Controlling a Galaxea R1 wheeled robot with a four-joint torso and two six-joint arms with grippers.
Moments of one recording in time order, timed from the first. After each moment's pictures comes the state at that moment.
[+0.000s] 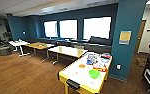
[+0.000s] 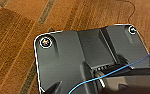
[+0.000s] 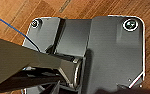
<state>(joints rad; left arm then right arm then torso) 1.52 2.95 -2.65 0.13 -0.08 -0.03 -1.58 3.00 -2.65 -0.17 0.06 -0.03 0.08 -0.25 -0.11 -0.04</state>
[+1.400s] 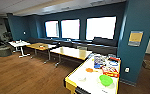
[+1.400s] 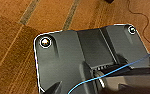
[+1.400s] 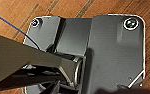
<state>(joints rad) 1.52 2.95 -2.65 0.13 -0.07 -0.03 -1.58 3.00 -2.65 -0.17 0.06 -0.03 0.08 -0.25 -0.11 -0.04</state>
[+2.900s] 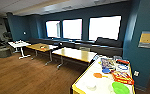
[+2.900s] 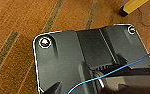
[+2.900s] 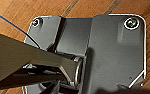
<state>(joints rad) 1.52 2.96 -2.65 0.13 -0.07 -0.03 -1.59 3.00 -2.65 -0.17 0.06 -0.03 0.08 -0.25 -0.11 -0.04</state>
